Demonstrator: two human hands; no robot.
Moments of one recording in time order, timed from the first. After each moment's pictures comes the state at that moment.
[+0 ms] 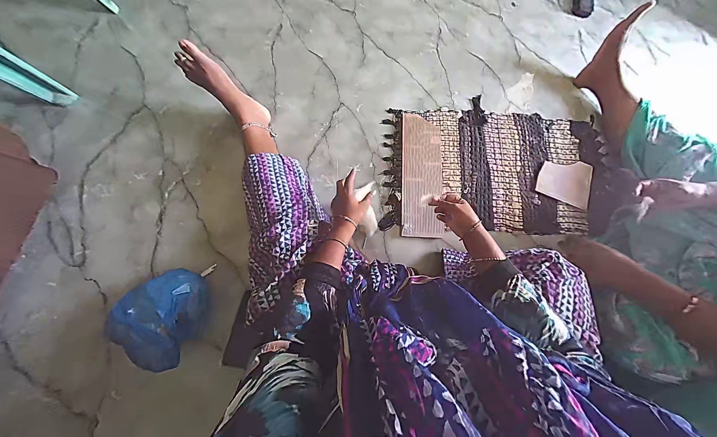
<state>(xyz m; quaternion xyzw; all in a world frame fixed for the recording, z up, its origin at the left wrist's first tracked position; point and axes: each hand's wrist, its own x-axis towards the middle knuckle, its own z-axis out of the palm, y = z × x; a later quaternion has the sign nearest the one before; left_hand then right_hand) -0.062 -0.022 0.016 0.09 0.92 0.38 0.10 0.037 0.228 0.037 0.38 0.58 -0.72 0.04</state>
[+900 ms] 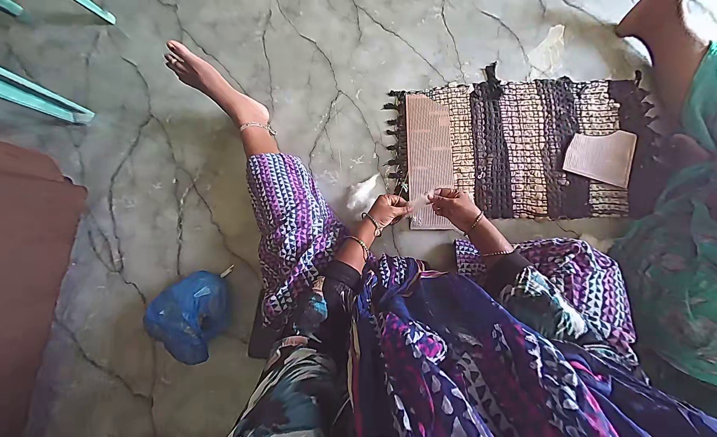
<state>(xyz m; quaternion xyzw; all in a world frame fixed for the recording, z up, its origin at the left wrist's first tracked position) -0.042 0.017 -0.015 0.10 0.67 0.60 0.42 0.037 0.225 0.012 0.27 0.57 -0.77 0.11</state>
